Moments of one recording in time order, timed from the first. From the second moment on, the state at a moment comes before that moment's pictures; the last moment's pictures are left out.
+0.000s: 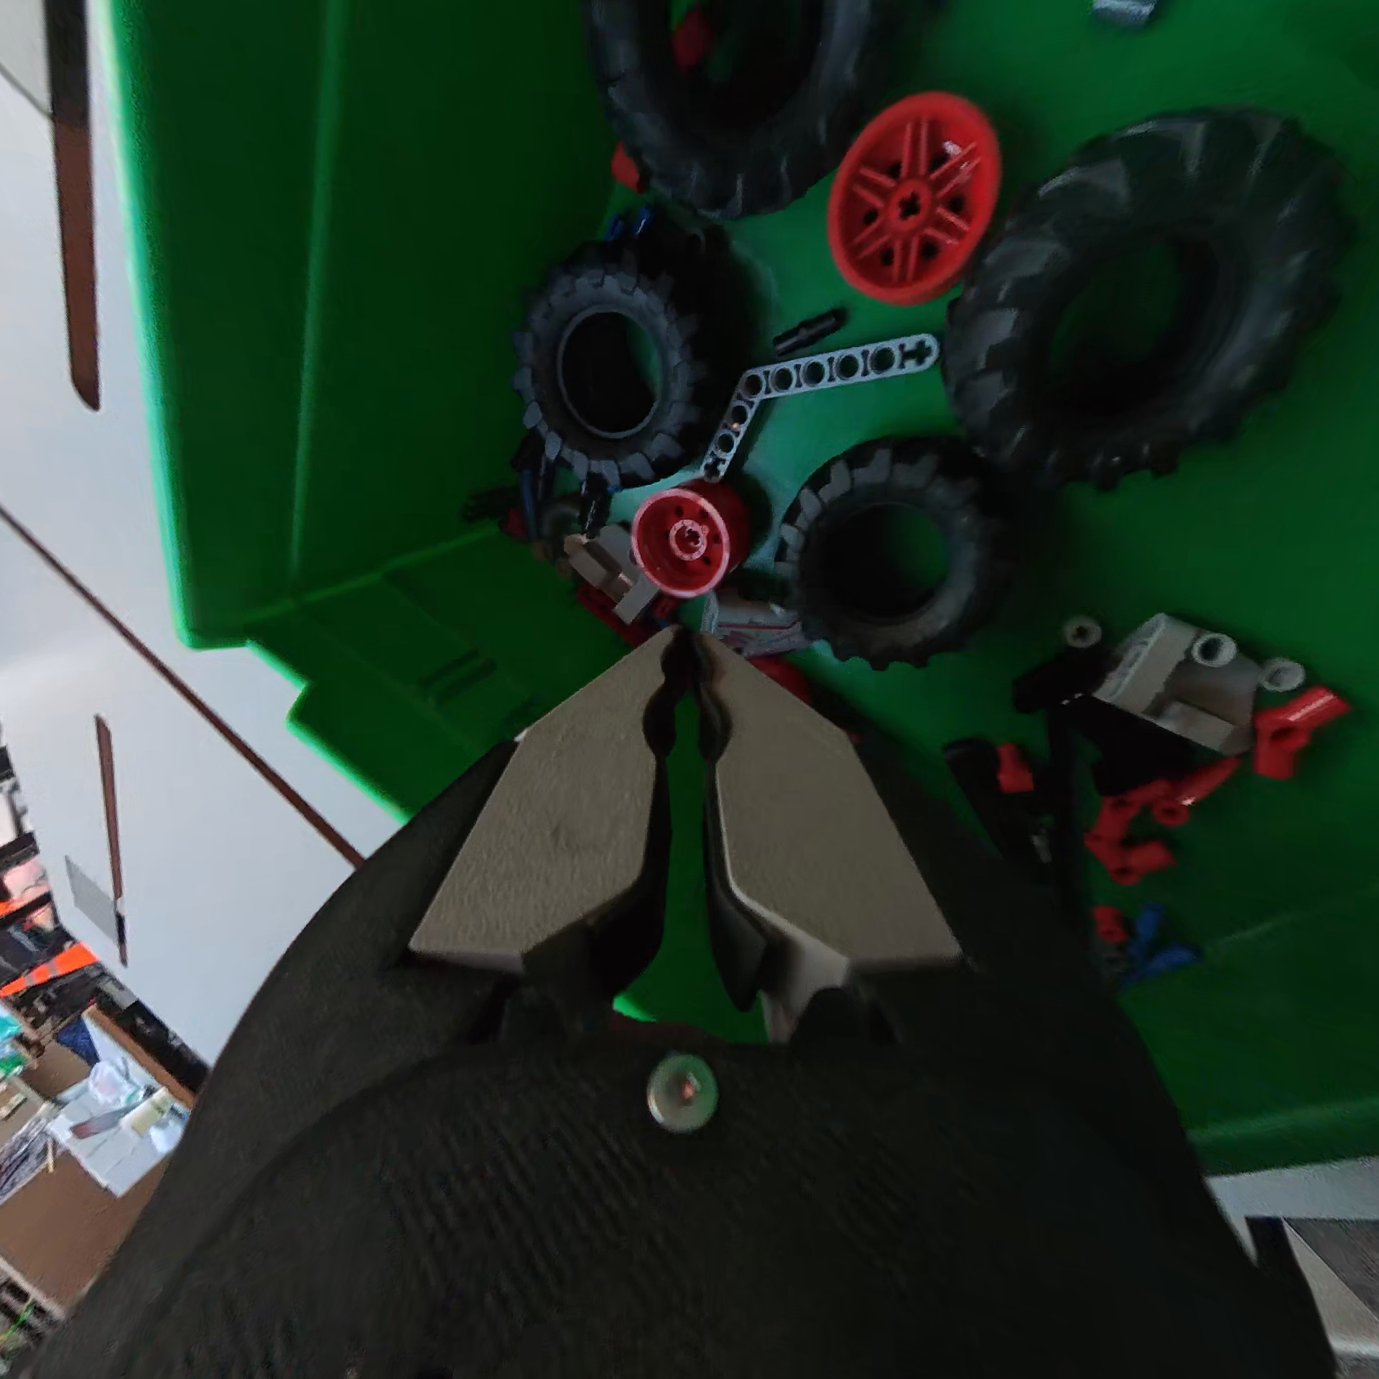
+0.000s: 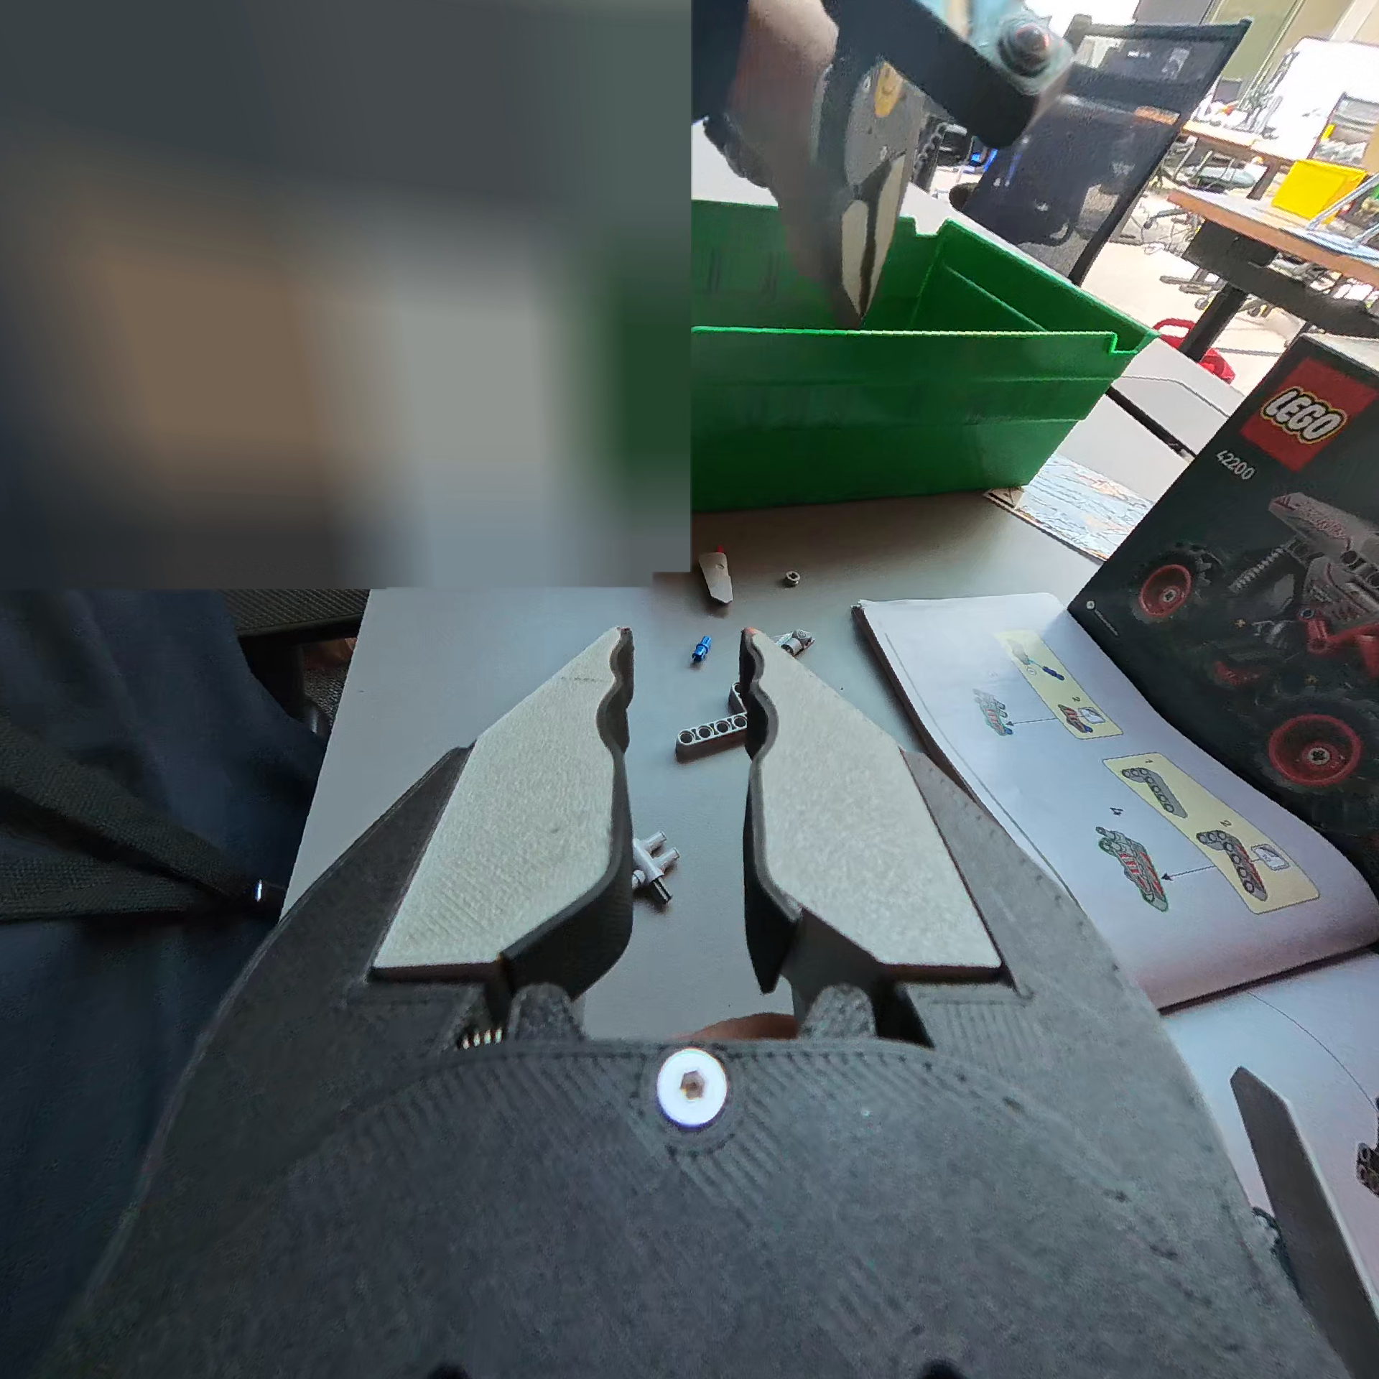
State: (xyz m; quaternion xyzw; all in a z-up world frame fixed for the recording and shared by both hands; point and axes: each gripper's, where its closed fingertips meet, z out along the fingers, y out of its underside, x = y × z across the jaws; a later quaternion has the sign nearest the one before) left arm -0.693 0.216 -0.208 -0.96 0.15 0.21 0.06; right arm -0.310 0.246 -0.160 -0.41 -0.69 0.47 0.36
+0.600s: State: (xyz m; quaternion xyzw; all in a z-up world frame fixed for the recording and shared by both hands) left arm -0.695 0.200 -0.242 -0.97 0.14 0.17 -0.06; right arm -0.307 0.240 -0.154 -0.40 -0.69 0.47 0.37
